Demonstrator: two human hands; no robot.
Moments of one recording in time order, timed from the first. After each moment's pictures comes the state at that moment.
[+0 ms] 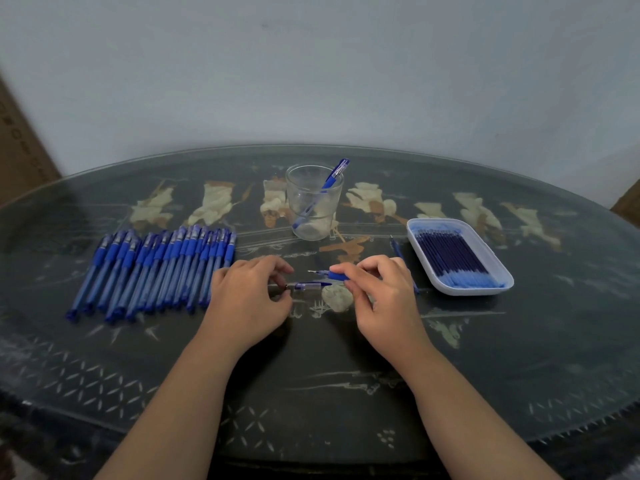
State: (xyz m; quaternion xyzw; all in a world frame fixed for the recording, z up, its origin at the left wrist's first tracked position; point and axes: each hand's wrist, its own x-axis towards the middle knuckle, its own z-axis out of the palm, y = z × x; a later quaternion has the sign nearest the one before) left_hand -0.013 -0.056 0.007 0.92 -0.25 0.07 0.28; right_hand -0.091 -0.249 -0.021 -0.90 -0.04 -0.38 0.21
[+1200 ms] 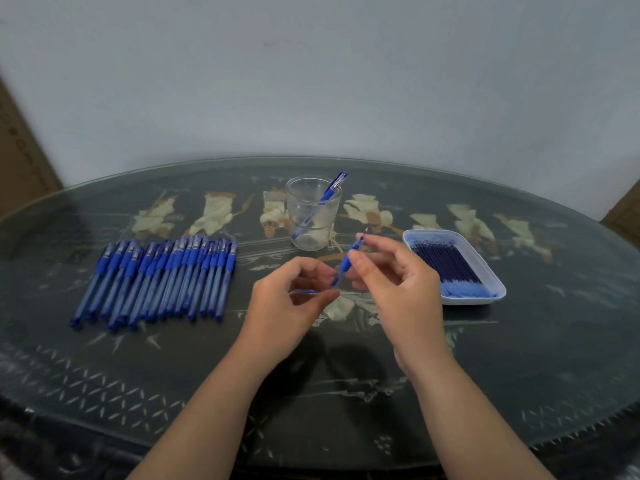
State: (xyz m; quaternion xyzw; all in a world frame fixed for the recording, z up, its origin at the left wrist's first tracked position) left_hand -0.047 -0.087 0.024 0.74 -0.27 -0.01 0.62; right_hand -0.112 -0.219 0.053 -0.72 0.10 -0.30 0.62
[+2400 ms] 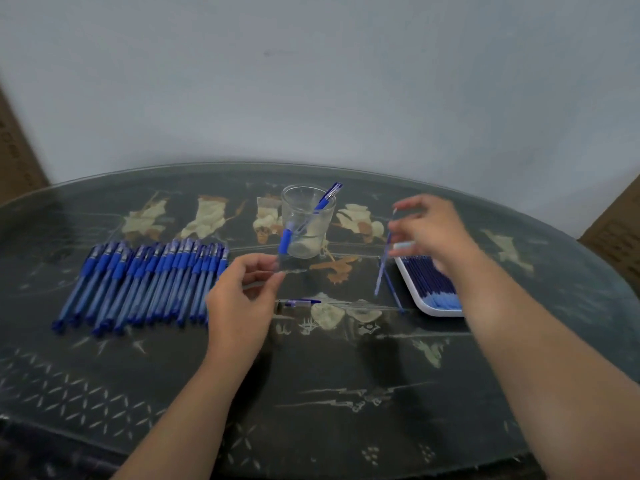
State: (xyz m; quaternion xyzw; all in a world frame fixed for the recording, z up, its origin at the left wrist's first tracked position) left_hand -0.032 -0.072 0.011 0.74 -0.13 0.13 0.64; right_hand -0.052 -0.311 0.113 -0.78 0.26 -0.15 0.54
